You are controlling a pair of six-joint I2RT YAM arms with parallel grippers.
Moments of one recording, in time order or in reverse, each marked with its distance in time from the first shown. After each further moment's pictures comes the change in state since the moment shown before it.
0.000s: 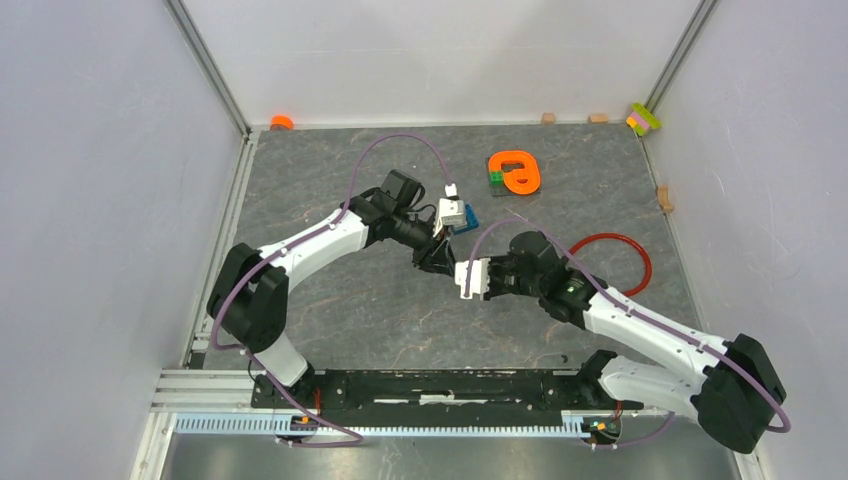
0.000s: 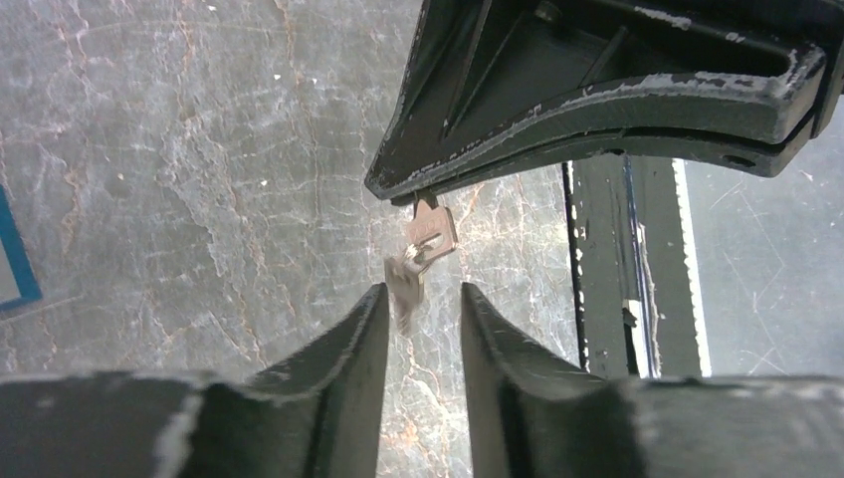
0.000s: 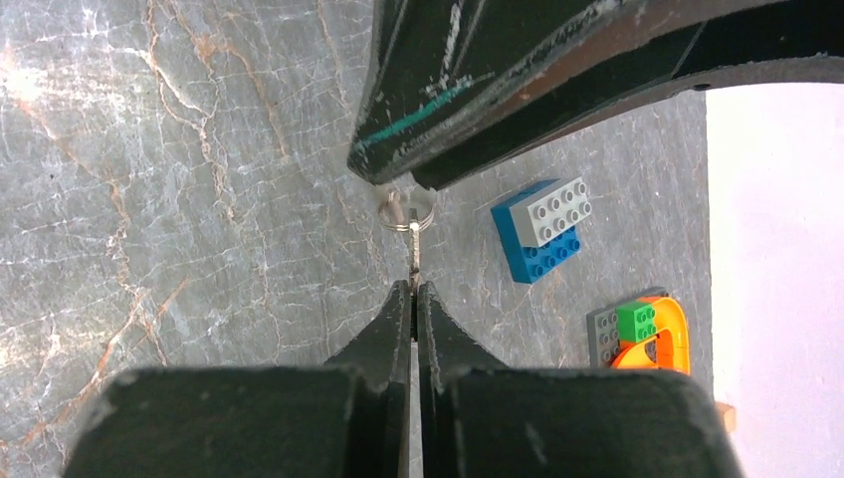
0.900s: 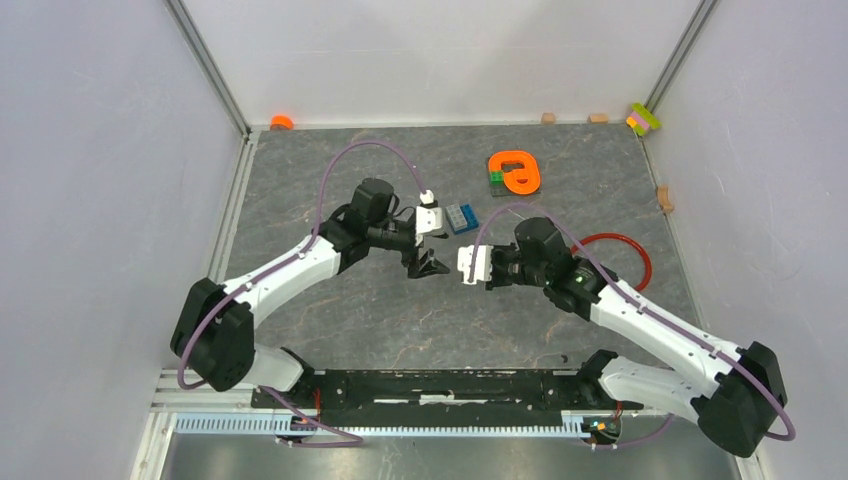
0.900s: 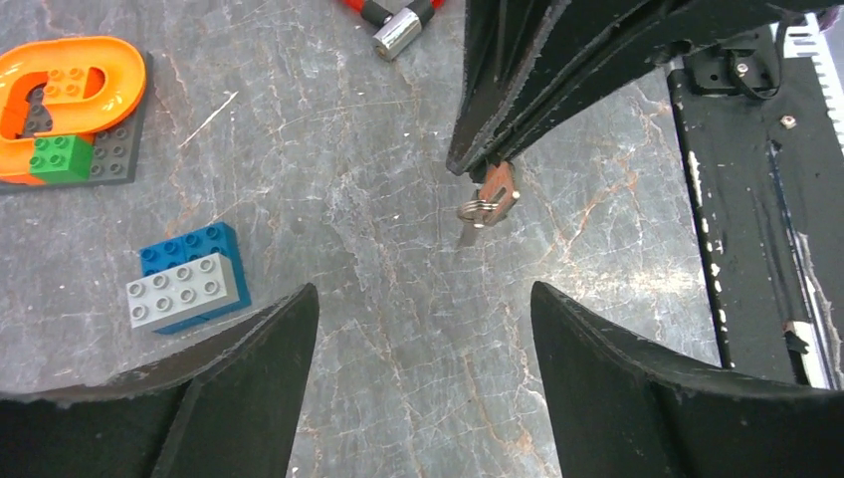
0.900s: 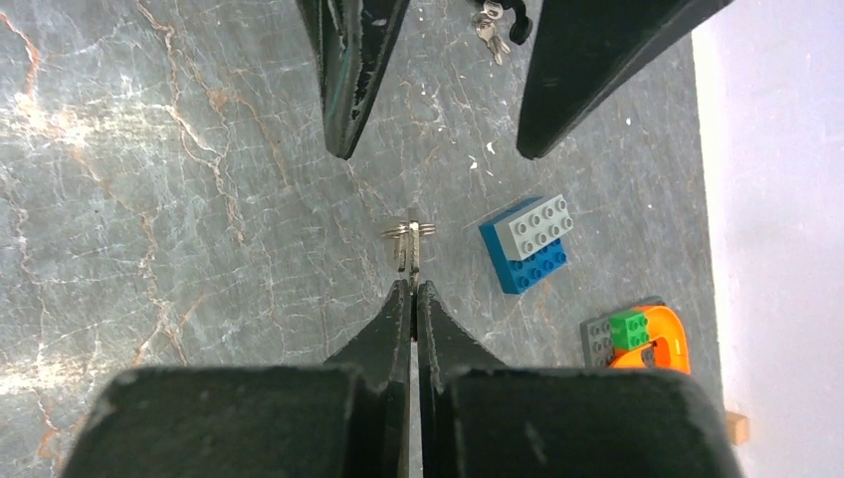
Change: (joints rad) left arm 0.026 -0.239 -0.222 0.308 -0.120 0.098; right arm -0.020 -0.020 0.126 -0.140 -0.055 0.043
